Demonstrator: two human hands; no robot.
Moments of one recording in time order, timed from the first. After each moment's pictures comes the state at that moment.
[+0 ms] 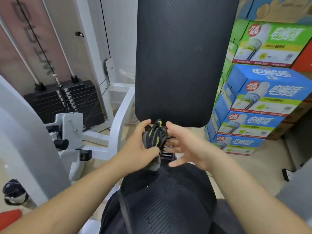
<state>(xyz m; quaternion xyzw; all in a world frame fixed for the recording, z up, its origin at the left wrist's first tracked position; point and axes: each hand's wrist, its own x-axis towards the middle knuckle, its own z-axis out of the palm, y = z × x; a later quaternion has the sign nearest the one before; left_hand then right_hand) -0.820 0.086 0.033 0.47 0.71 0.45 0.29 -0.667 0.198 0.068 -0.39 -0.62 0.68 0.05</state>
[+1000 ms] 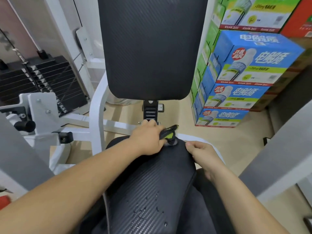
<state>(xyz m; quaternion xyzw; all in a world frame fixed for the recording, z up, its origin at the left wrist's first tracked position) -0.765 0.162 -0.050 0.65 0.74 0.02 0.14 -0.552 0.214 -0.087 -0.57 -0.55 0.58 0.18</state>
